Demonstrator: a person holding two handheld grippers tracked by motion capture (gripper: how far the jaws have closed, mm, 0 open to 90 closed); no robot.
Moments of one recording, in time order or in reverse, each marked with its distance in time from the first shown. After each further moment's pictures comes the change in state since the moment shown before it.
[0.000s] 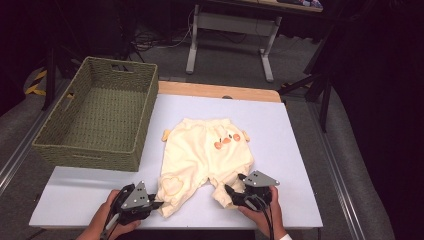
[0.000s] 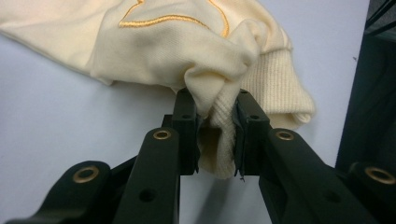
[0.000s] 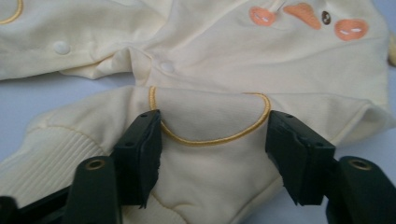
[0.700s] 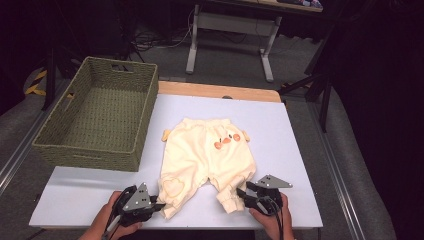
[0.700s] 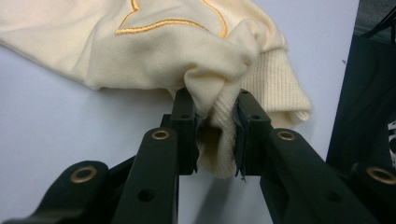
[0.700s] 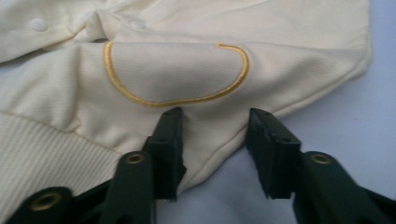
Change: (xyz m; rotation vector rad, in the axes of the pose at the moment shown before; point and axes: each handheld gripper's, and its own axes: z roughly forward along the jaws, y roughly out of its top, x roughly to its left) left arm -0.003 0.001 0.002 -0.011 -0.016 0.002; right arm -0.018 -0.023 -0.015 0.060 0.019 0.153
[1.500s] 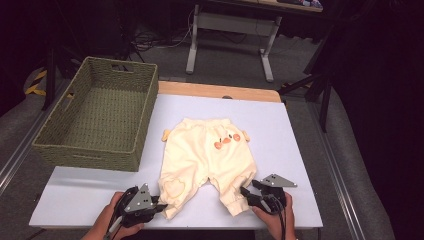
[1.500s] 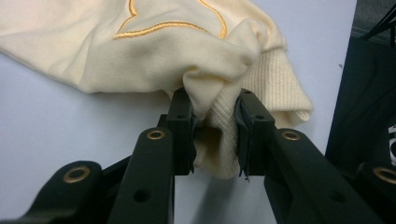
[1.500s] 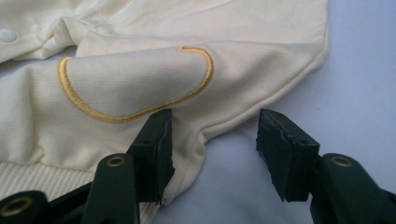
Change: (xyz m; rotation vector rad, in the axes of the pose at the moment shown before) left arm -0.004 0.001 0.003 -0.006 0.005 0.002; right arm -0.010 -0.003 -0.003 -0.016 -0.052 0.047
